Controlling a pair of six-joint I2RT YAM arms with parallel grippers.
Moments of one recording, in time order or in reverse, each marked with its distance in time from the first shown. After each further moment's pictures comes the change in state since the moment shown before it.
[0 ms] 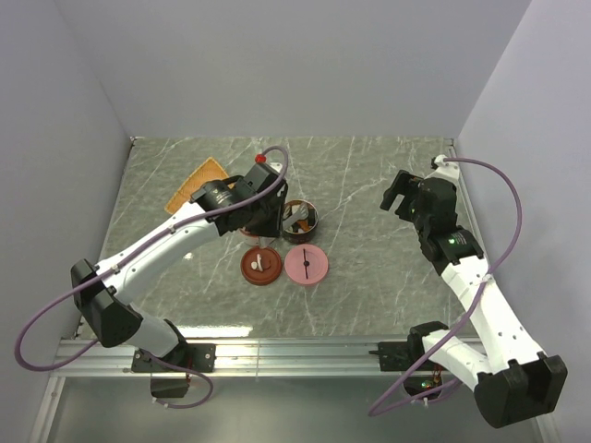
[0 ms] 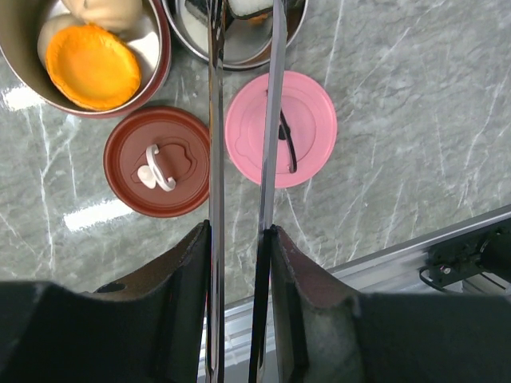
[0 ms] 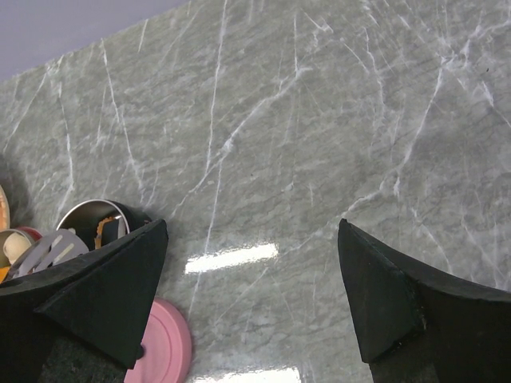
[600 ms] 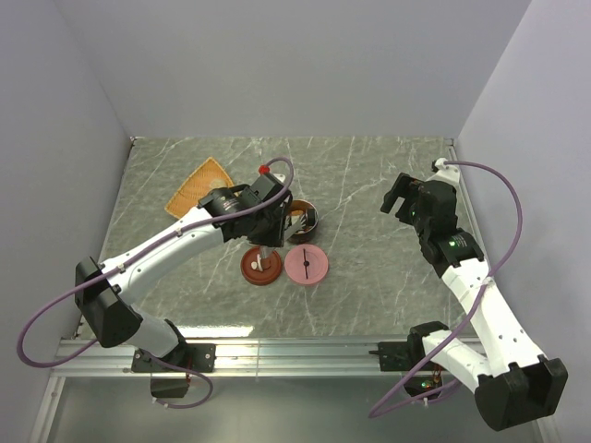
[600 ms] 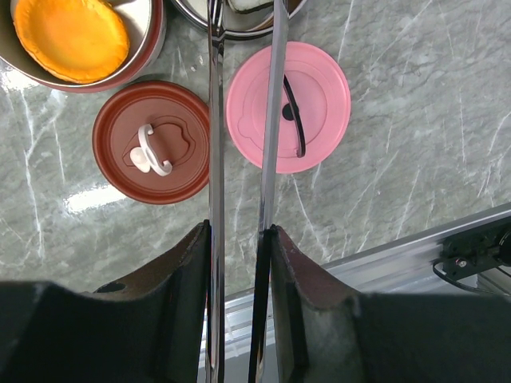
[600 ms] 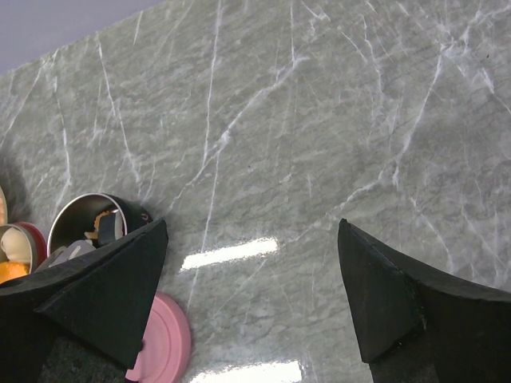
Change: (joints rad) left arm -0.031 0.000 -0.076 0.012 -0.002 -0.031; right arm 0.000 -0.018 -0.015 -0.019 0.000 0.016
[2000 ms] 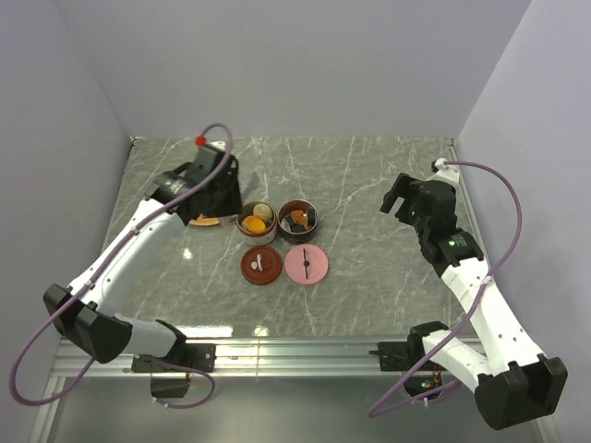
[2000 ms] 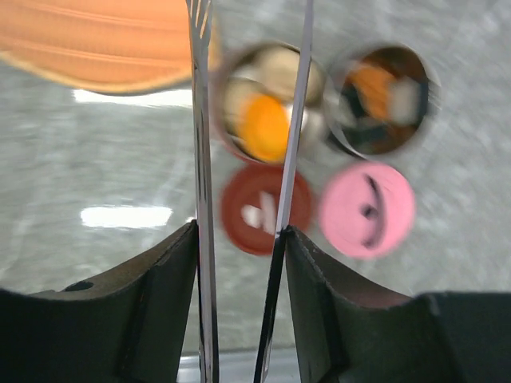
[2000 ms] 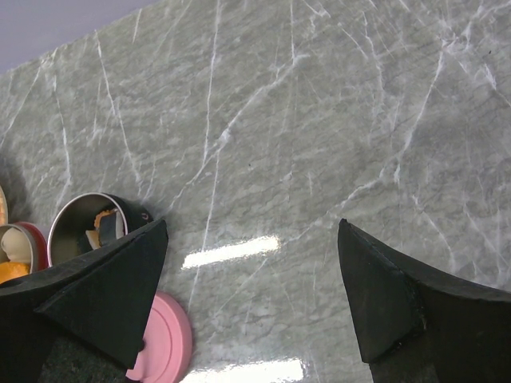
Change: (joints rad) left arm 0.249 -0.101 0.050 -0.032 -0.093 0.046; right arm 0.000 0.003 0.000 -0.004 0.000 0.010
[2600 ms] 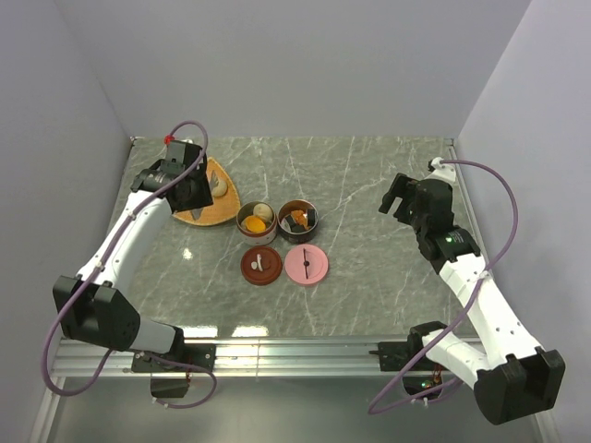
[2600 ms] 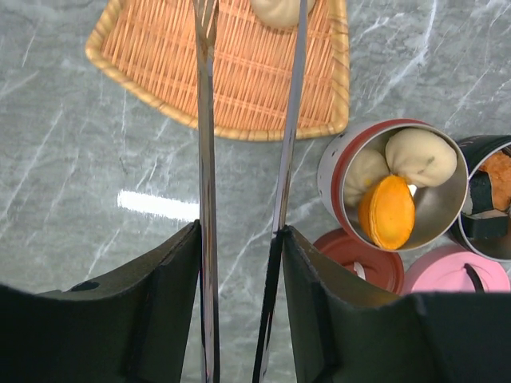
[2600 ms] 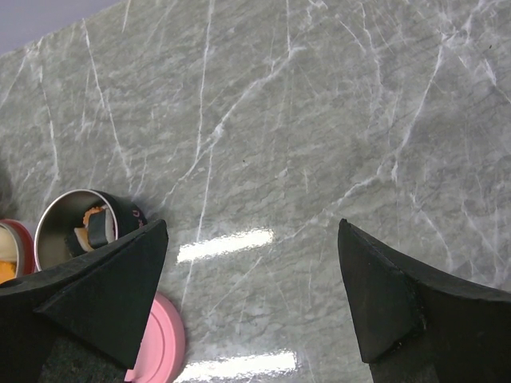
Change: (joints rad) left arm 0.354 0.023 -0.144 0.142 0.008 0.163; right arm 0.000 0.031 0.000 0.003 0.000 -0.012
